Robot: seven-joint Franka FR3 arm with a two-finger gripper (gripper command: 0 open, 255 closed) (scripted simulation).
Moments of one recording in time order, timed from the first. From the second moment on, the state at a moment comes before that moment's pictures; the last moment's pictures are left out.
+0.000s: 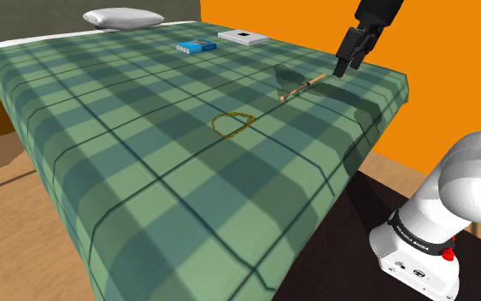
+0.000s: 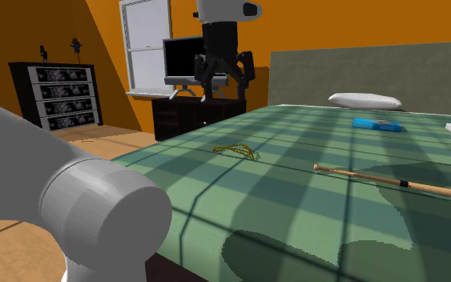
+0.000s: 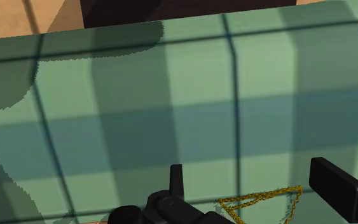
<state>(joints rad) 0.01 -0.83 0.00 -2.39 0.00 1.69 0.00</state>
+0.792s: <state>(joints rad) 0.06 -0.50 0.11 -2.33 0.03 1.91 0.07</state>
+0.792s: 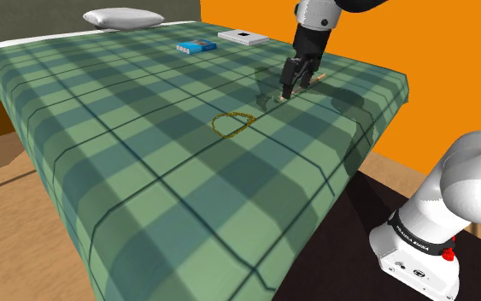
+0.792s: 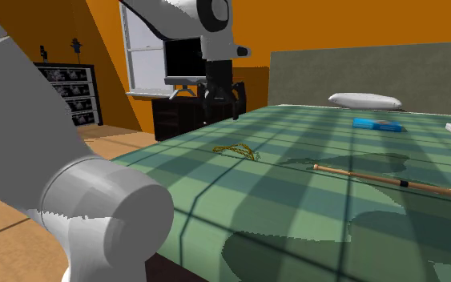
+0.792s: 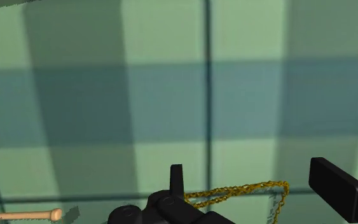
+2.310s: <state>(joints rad) 0.14 0.20 0.25 -1.97 -0.11 2.14 0.24</state>
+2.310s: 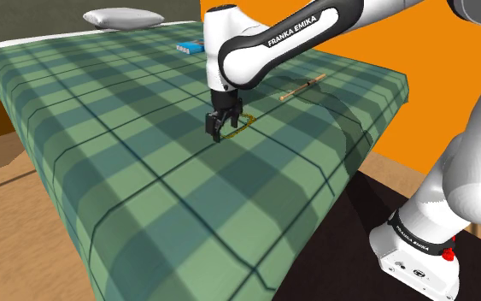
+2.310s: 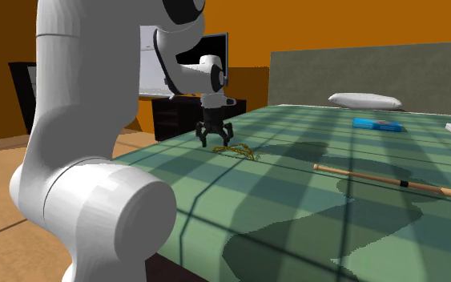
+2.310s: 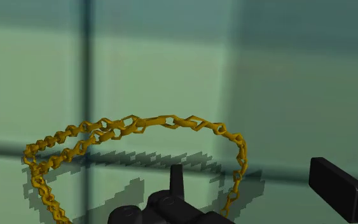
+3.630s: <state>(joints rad) 0.14 0.18 0.25 -1.95 -0.10 2.10 0.23</state>
